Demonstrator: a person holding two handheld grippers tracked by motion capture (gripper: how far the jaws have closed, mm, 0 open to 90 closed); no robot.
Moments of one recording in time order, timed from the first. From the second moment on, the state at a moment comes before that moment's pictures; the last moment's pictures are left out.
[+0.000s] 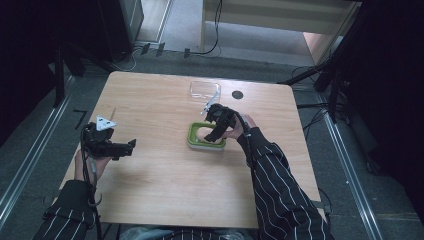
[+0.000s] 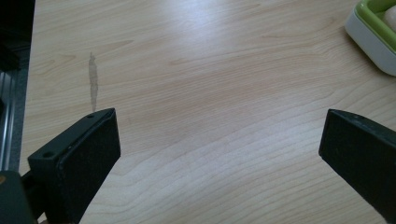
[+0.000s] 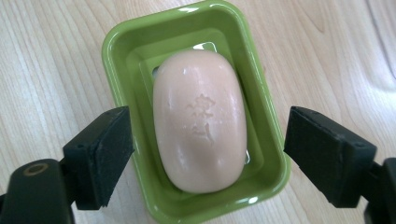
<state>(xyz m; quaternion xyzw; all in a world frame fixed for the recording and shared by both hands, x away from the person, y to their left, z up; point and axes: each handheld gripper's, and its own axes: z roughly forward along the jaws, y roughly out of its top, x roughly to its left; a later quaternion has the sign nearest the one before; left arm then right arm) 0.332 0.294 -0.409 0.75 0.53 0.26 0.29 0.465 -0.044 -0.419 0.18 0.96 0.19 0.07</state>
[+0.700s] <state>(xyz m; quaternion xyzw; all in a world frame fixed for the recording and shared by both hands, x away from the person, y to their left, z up) 0.332 0.294 -0.409 0.75 0.53 0.26 0.29 0.434 -0.078 -0.387 0.27 0.94 0.21 0.09</state>
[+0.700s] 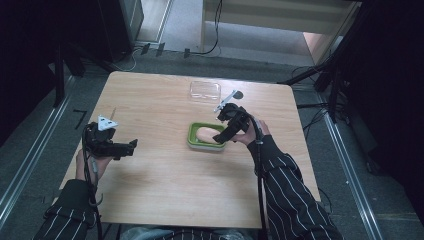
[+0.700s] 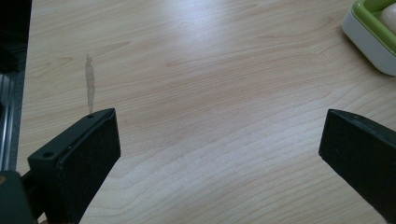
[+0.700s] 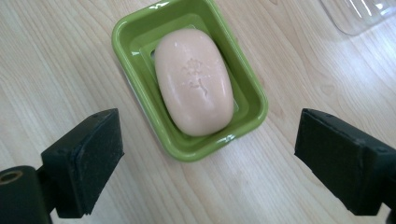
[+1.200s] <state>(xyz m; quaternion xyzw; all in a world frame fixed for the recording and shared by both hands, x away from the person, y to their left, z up) 0.332 0.294 -0.409 0.75 0.53 0.26 0.29 0.400 -0.120 -0.382 0.33 0.91 0.20 0.11</state>
